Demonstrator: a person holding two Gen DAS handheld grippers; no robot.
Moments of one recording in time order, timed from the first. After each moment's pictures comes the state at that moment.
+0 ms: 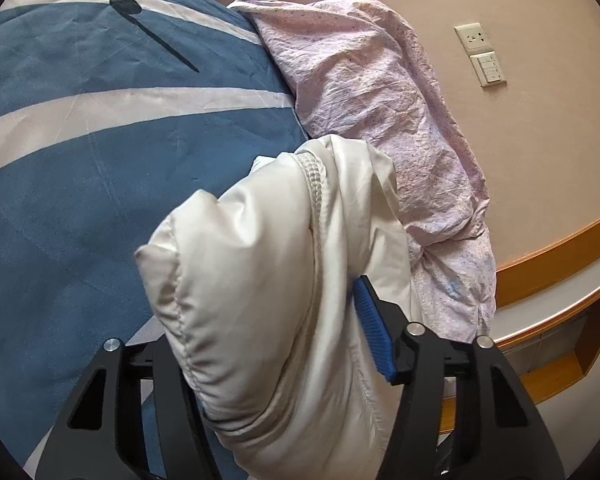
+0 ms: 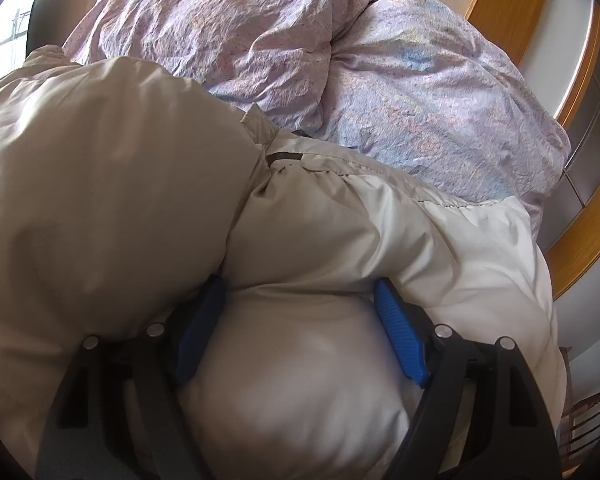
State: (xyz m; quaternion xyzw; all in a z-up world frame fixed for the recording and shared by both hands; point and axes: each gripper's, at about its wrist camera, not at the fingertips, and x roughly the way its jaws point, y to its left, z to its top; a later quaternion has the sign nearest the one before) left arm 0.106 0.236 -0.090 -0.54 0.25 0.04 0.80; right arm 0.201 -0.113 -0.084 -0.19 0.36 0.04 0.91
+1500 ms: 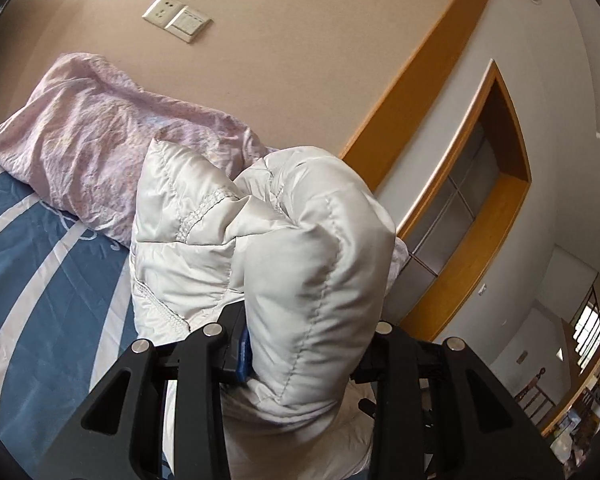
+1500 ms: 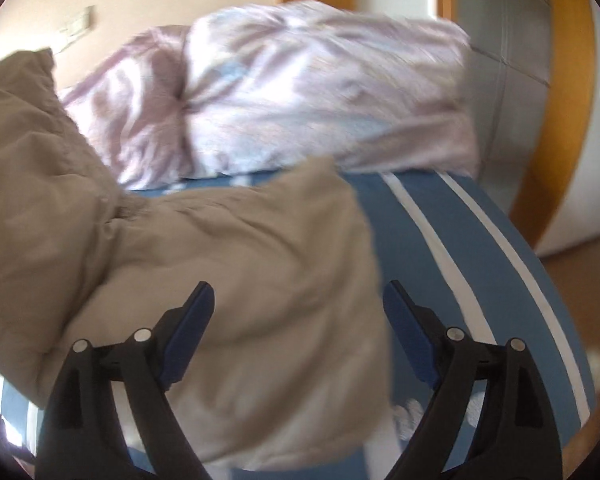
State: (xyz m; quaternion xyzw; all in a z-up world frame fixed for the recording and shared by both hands) left arm 0.119 0.034 0.075 -0.26 0.15 -0.21 0.93; right arm 0.172 -0.339 -0.042 0.05 0.36 -0.01 0.93
